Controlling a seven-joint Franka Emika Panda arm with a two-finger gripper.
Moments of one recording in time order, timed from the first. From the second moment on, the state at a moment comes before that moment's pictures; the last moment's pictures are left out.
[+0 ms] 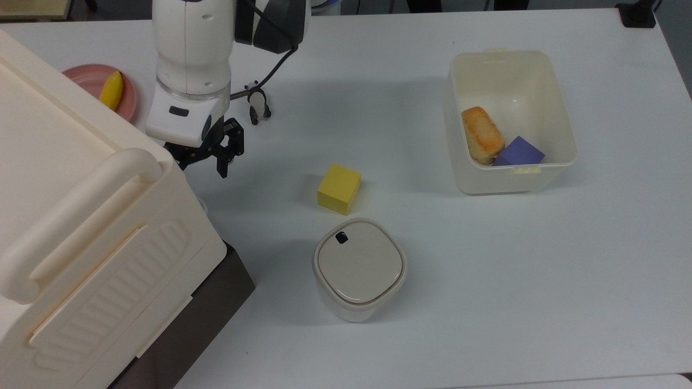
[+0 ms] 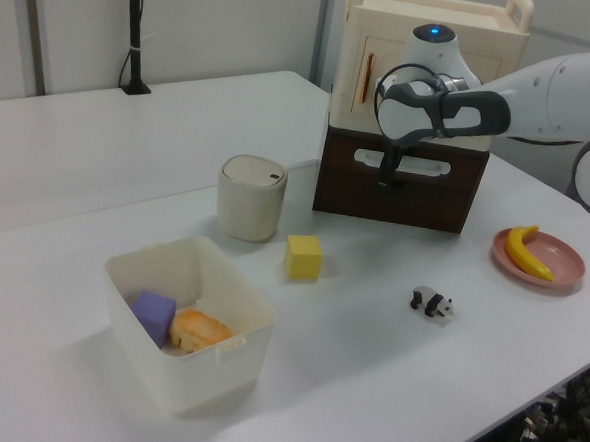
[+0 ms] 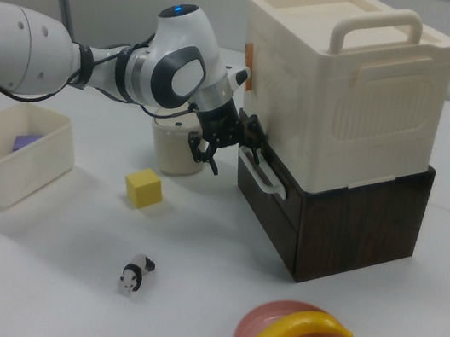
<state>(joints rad) -0.04 0.39 -0.12 -1.61 -0.18 2.28 -0.69</state>
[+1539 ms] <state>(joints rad) -0.05 0.39 -0.12 -1.60 -0.17 2.29 -0.68</state>
